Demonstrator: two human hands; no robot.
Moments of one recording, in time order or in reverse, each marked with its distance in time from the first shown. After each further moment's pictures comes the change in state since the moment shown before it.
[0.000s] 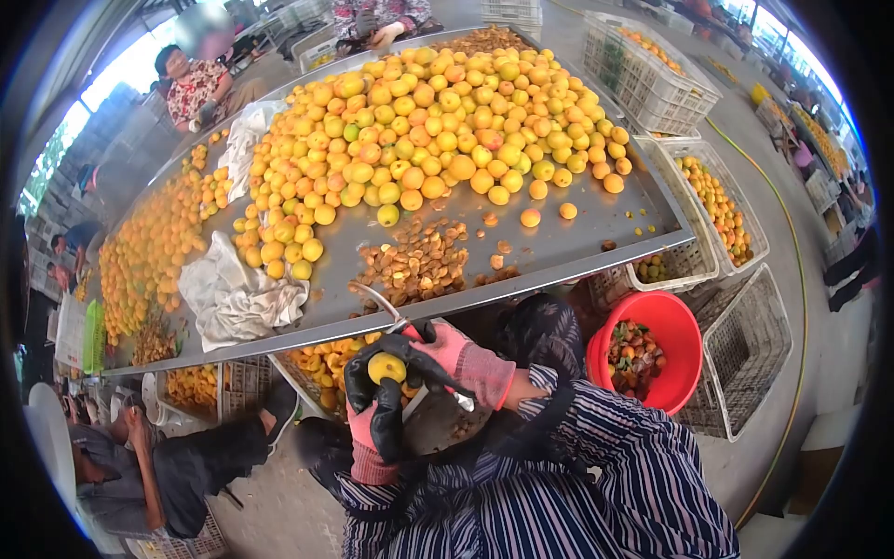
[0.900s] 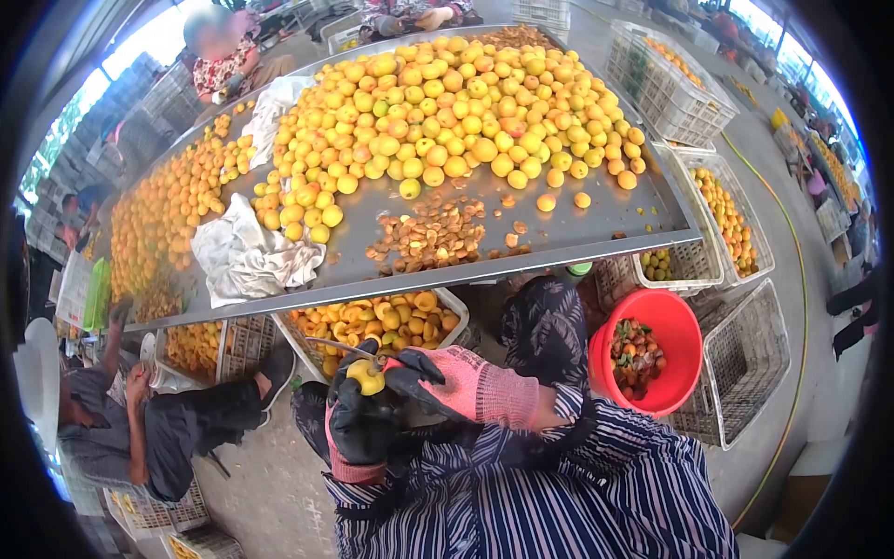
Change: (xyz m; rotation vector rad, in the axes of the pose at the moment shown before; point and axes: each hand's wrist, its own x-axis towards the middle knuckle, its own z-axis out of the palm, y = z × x) left_hand -0.057 0.025 -0.027 -0.369 0.021 -0.132; right_hand -0.055 0.018 0.025 -0.593 -0.272 -0.434
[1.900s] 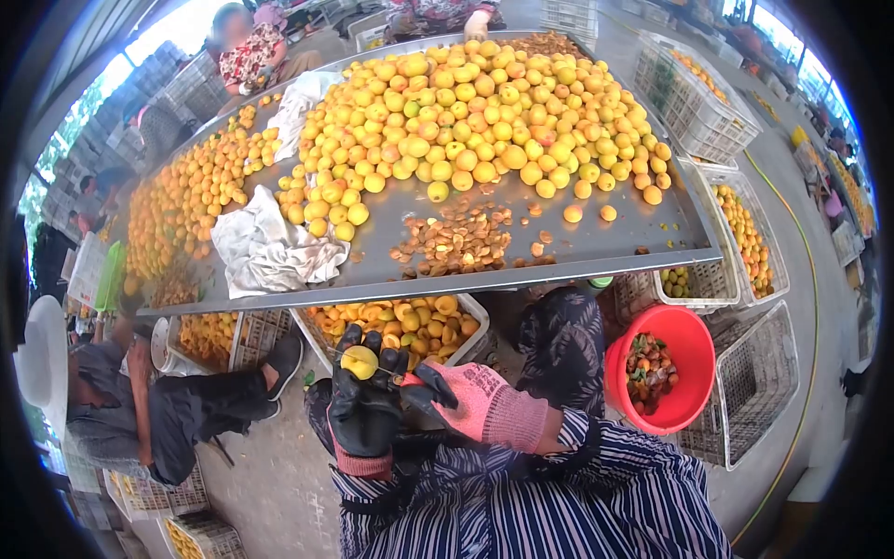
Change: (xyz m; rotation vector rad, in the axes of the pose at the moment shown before) left_hand 0.013 0.003 -0.017 -0.551 0.003 -0.009; right_hand 0.004 -0.005 0.013 -0.247 -0.105 0.182
